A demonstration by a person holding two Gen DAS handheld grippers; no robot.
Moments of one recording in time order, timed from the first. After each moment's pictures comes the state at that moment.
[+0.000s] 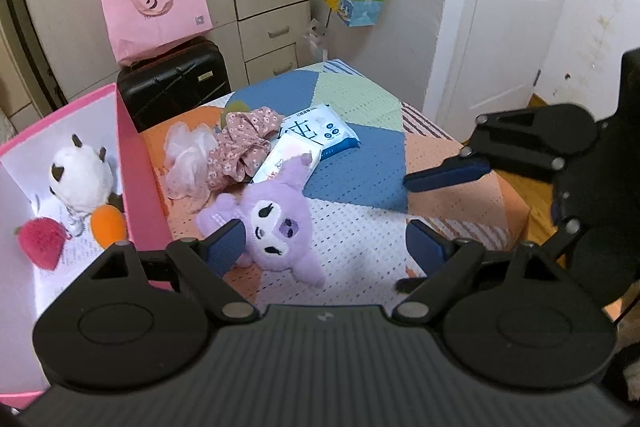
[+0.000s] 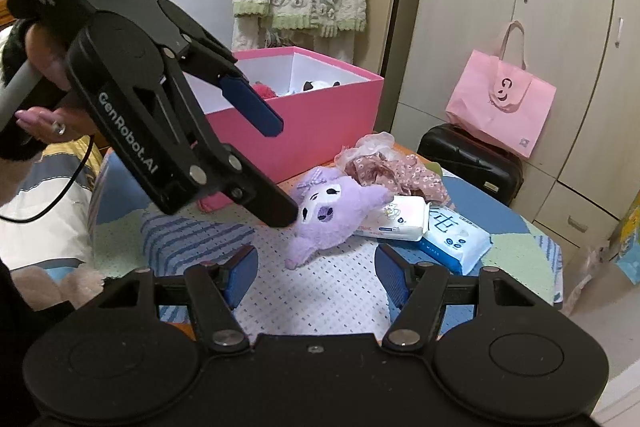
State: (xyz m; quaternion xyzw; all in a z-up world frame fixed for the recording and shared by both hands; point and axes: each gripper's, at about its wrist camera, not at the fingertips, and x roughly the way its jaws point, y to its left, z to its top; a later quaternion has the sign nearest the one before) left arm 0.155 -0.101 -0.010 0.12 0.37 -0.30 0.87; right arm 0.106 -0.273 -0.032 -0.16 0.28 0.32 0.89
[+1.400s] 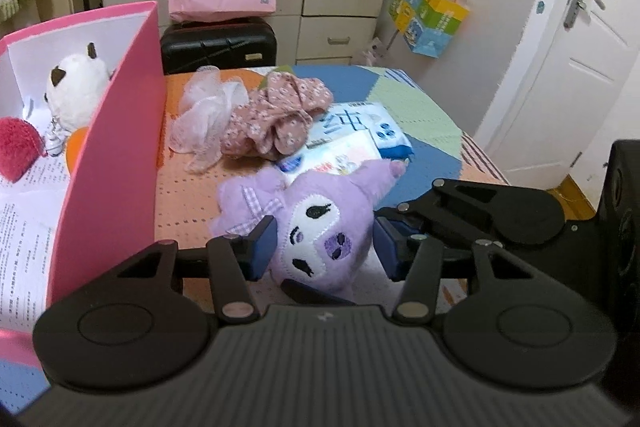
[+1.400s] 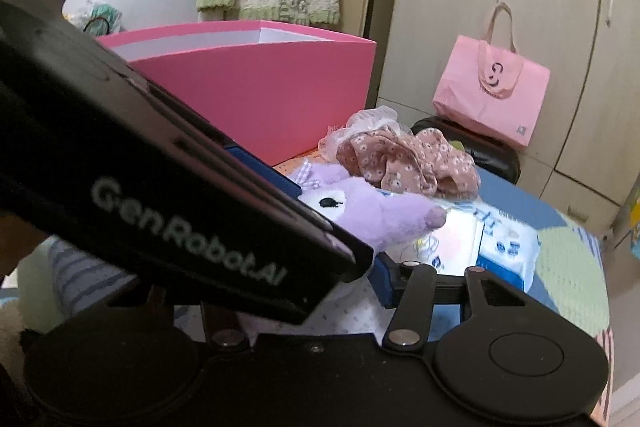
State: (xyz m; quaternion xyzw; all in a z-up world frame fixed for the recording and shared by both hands) left arm 0.180 -0.100 -0.071 0.00 0.37 -0.22 0.90; right arm 0.153 -0.230 -0.097 -0.14 0.27 0.28 0.91
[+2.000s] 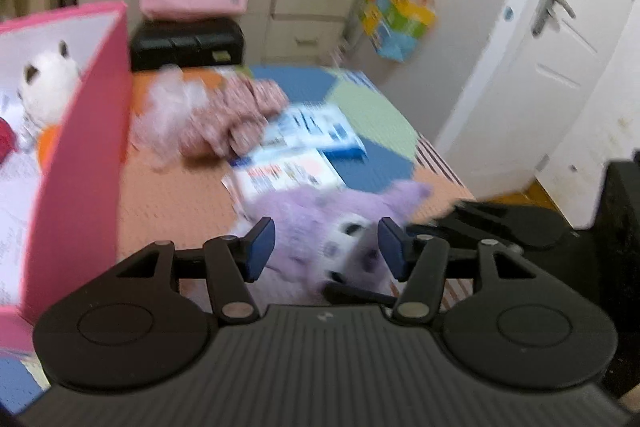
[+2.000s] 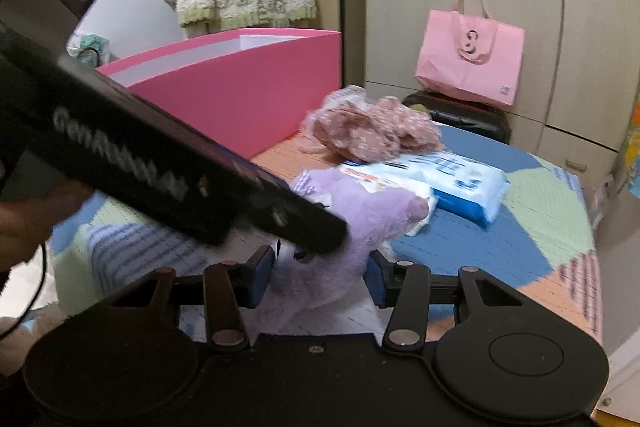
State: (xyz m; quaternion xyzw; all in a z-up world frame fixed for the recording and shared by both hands) left arm 0.170 -0.105 -0.064 -0.03 0.36 -0.26 0.90; right arm 0.132 -0.275 -0.084 -0.08 0.30 0.25 0.92
